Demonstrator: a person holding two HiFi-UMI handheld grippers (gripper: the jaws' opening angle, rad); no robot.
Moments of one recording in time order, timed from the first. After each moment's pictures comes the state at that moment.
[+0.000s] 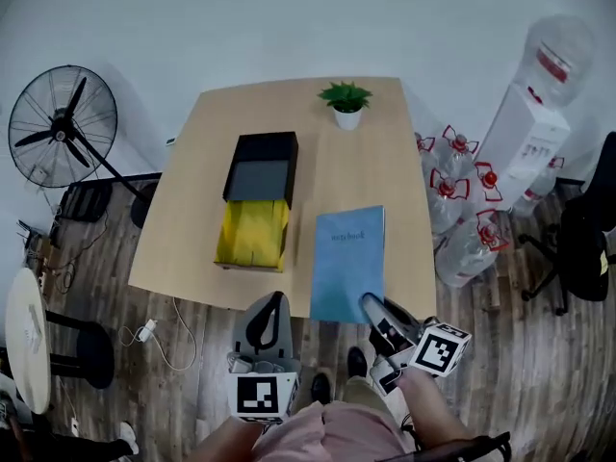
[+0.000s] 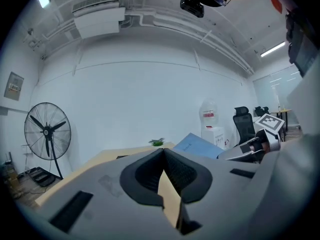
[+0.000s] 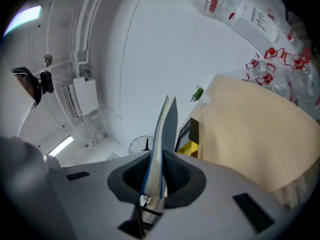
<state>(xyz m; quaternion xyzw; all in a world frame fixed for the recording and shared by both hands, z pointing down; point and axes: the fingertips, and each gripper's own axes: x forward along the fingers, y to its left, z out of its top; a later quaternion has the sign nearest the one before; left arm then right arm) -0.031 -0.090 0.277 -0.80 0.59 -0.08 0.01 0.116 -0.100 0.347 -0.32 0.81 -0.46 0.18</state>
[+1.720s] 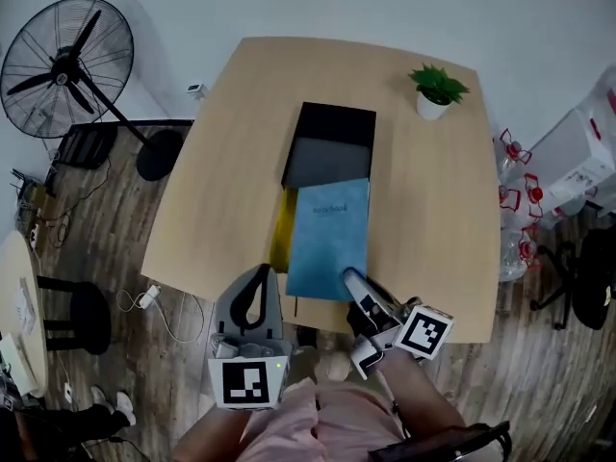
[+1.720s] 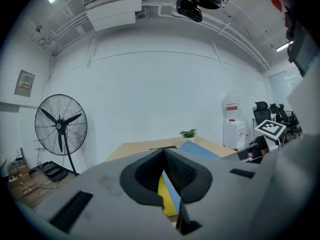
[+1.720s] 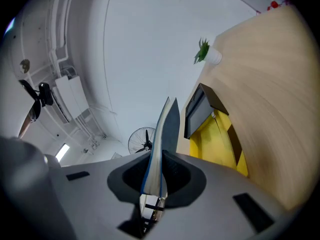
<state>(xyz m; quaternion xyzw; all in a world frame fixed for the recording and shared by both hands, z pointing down) -0.231 -0.197 0.301 -0.76 0.64 -0.08 -0.05 -0.108 -0.217 0.382 -0.27 0.78 -0.53 0.16</state>
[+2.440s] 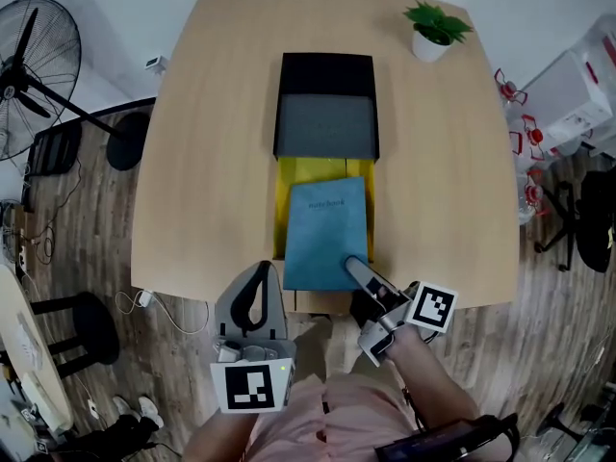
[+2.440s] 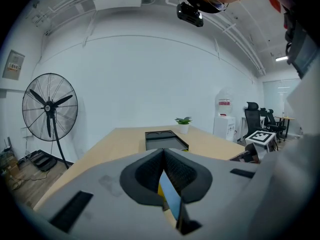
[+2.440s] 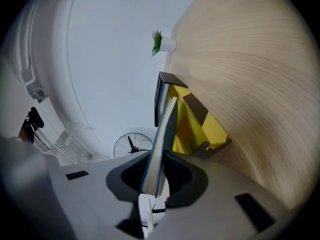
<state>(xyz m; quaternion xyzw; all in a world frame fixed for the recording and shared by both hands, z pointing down) -0.260 -0.212 0.373 -0.79 0.59 -0.11 -0.11 -0.128 -0.210 0.486 -0.33 0.67 -0.65 0.15</state>
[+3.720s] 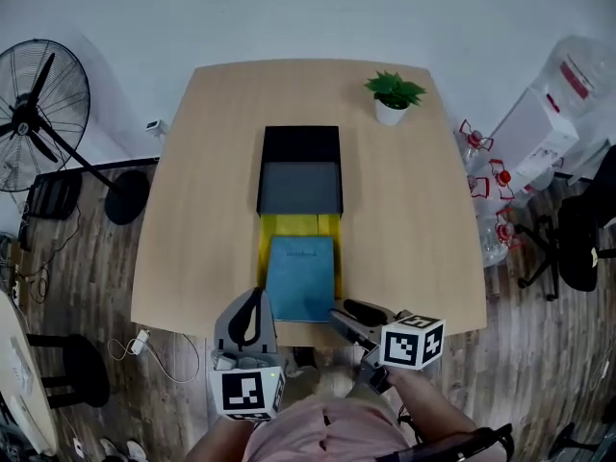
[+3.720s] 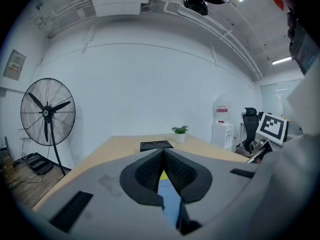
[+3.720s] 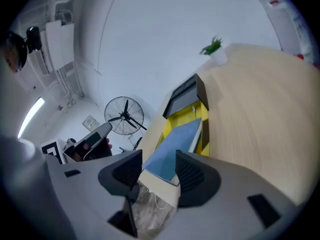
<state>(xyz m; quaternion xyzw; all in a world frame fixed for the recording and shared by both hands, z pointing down) -0.239 -0.207 0.341 -0.80 0.58 -0.09 -0.07 -0.107 -0.174 0.445 -0.34 0.80 -0.48 -0.08</state>
